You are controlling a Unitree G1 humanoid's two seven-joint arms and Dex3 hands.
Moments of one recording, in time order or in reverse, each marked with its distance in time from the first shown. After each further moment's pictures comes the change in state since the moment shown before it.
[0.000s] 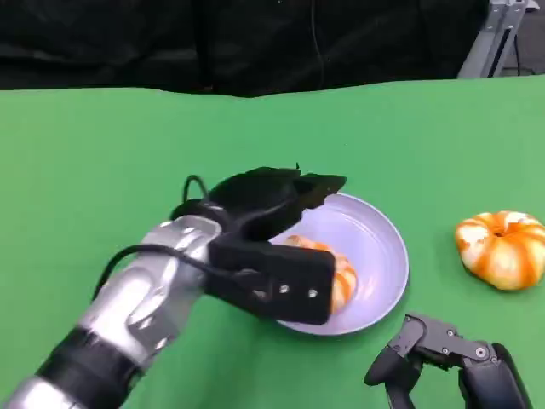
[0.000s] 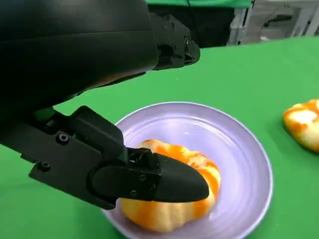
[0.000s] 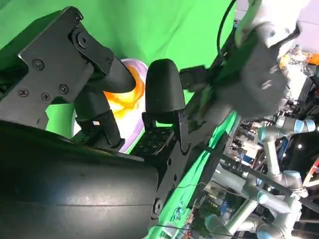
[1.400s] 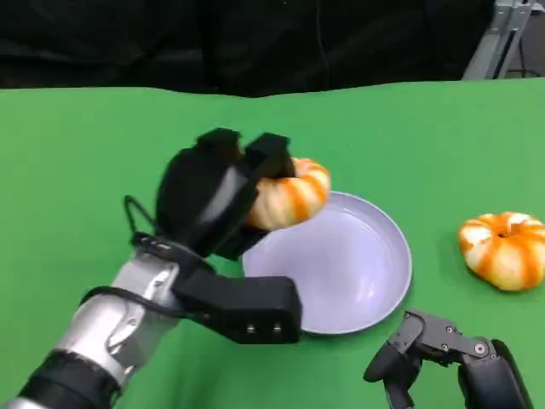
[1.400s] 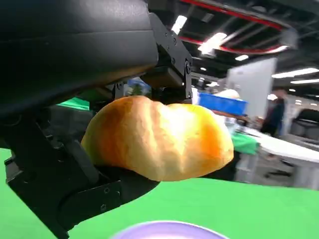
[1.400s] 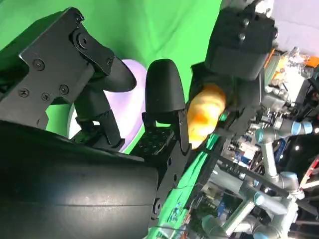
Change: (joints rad) left arm 0.021 -0.009 0.021 0.203 0.154 -0.233 0.800; right arm -0.012 -0.004 -0.002 0.000 -0.003 0.004 -0.001
